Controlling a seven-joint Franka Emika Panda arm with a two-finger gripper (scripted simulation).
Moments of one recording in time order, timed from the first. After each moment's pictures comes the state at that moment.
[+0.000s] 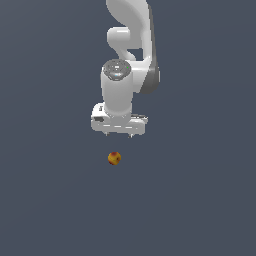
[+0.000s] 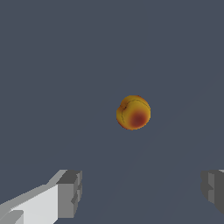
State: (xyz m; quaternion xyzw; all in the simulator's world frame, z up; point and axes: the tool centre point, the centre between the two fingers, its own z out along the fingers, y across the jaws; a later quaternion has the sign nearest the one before) arm -0.011 -0.037 0.166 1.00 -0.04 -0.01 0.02
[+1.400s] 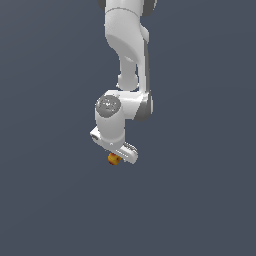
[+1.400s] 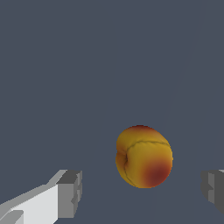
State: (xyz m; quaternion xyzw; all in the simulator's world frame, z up) arm 0.036 -0.054 0.085 0.96 -0.27 0.00 0.00
